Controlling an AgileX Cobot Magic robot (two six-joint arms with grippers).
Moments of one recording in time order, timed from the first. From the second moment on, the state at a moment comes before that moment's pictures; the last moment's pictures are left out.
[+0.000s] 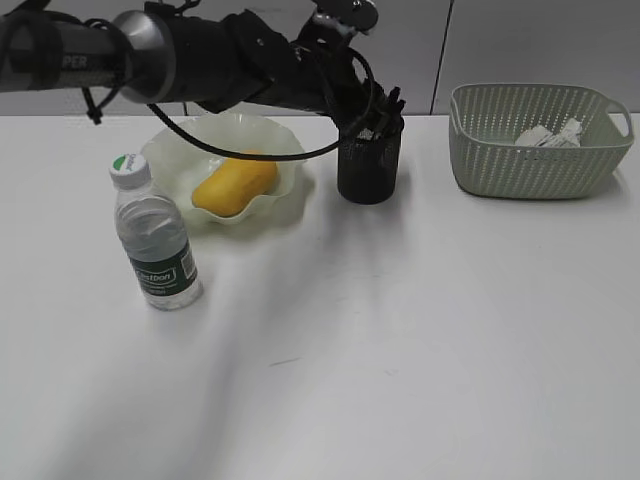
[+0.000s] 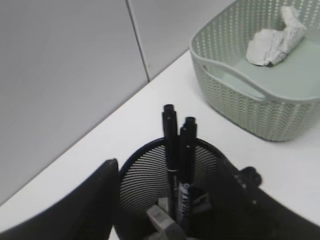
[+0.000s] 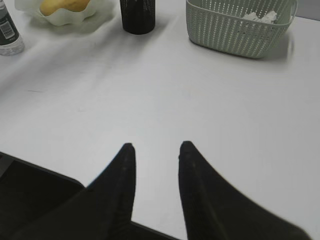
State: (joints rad) left arm -0.60 2.28 -1.81 -0.70 0.13 0.94; right arm 0.41 -0.01 -0.51 -0.02 1.04 0.02
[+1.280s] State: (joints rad) left arm -0.55 0.33 -0.73 0.27 0.94 -0.22; right arm 0.41 -0.01 -0.51 -0.02 1.04 0.02
